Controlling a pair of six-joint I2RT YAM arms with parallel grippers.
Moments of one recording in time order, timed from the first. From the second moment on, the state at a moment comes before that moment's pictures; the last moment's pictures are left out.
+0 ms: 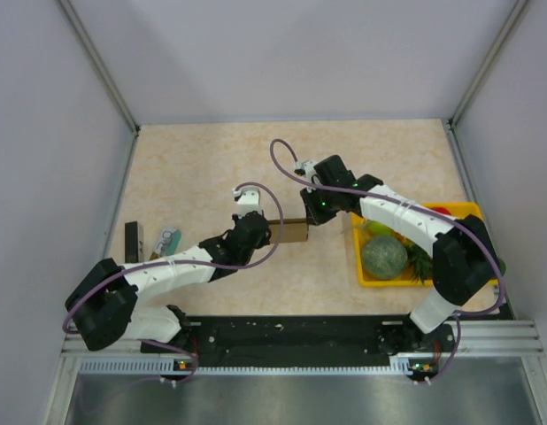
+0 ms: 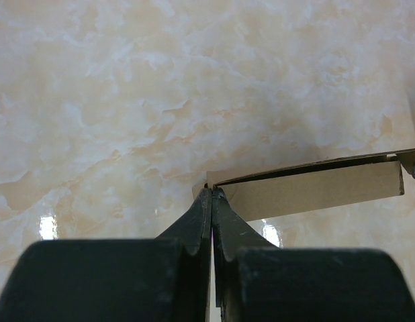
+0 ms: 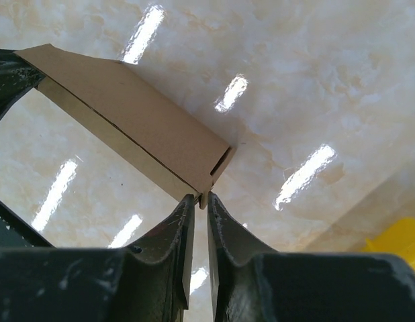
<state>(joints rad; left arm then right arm) -0.86 1.31 0.65 0.04 -0.54 -0.57 0.65 1.62 1.23 -0.55 -0.19 0.09</state>
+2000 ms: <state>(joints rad) -0.87 1.23 0.61 0.02 -0.44 -0.61 0.75 1.43 0.78 0.07 0.12 0.29</state>
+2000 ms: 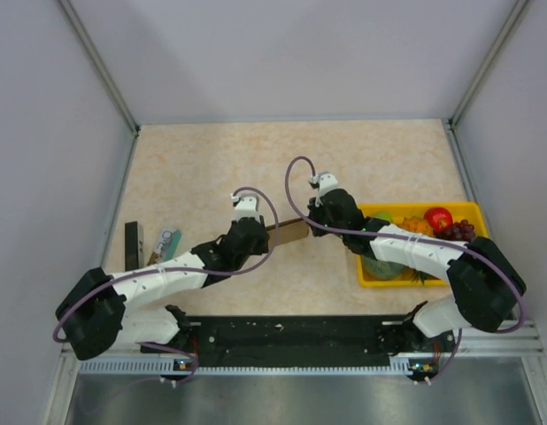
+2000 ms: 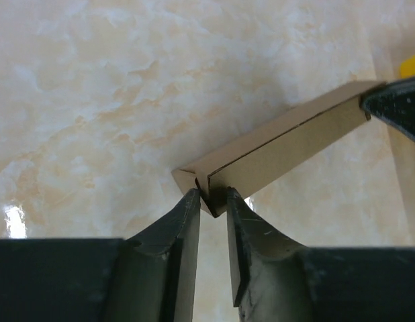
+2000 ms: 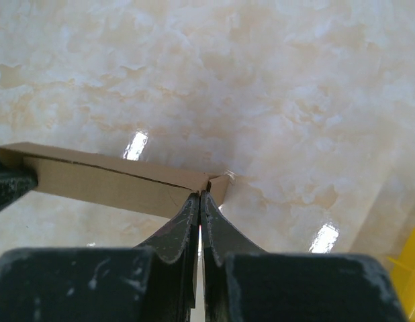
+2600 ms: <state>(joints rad) -0.66 0.81 0.50 -0.19 0.07 -0.76 0.76 1.43 0.79 0.06 0.13 0.29</state>
